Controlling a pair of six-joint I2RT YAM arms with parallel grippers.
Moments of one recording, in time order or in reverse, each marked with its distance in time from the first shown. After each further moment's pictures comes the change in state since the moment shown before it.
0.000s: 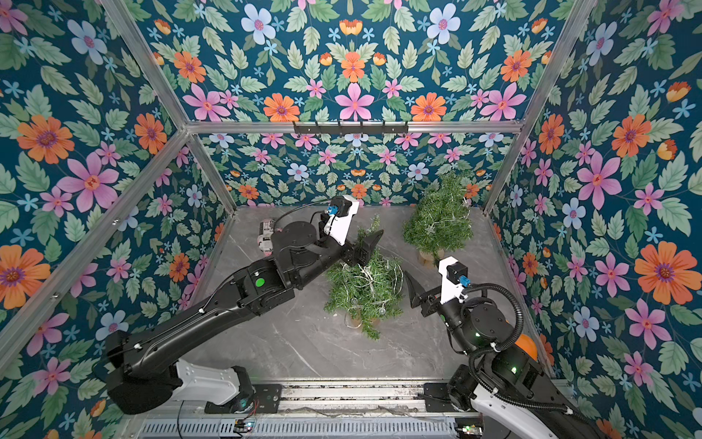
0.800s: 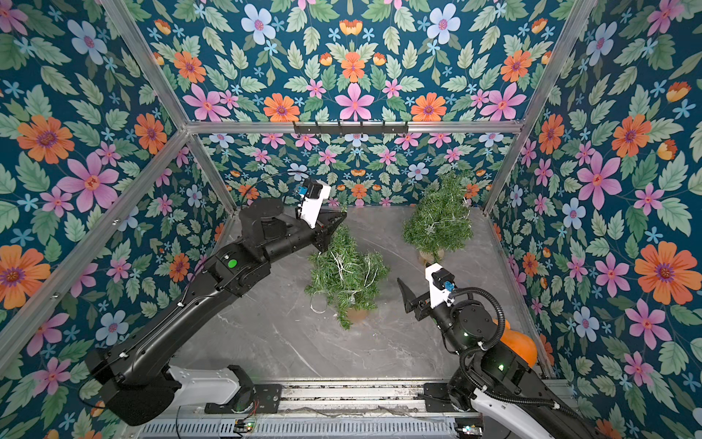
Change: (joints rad) left arm 0.305 -0.067 0.033 -0.156 0.456 -0.024; right arm 0.000 -0.006 -0.126 0.097 -0.050 -0.099
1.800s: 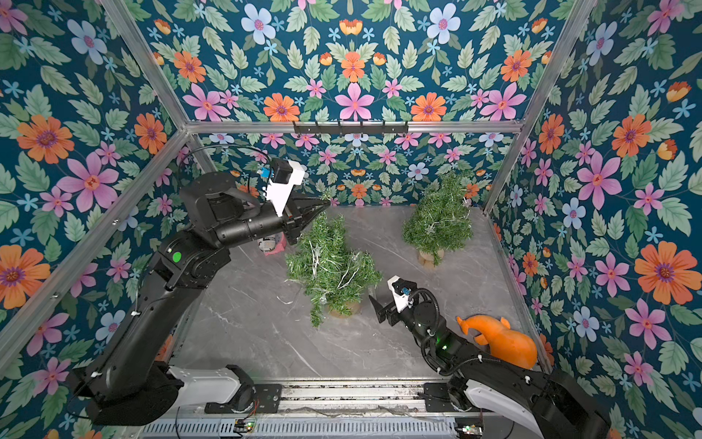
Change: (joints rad) left arm 0.087 0.008 0.343 -0.257 0.264 0.132; right arm -0.072 0.483 -0.385 0.735 -0.183 0.056
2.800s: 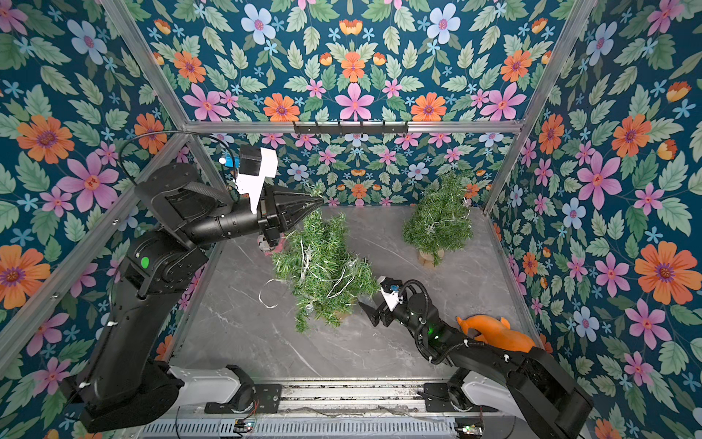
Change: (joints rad) left arm 0.000 0.000 0.122 0.012 0.202 -0.128; right arm -0.032 0.212 0.066 0.061 -0.290 -0.069
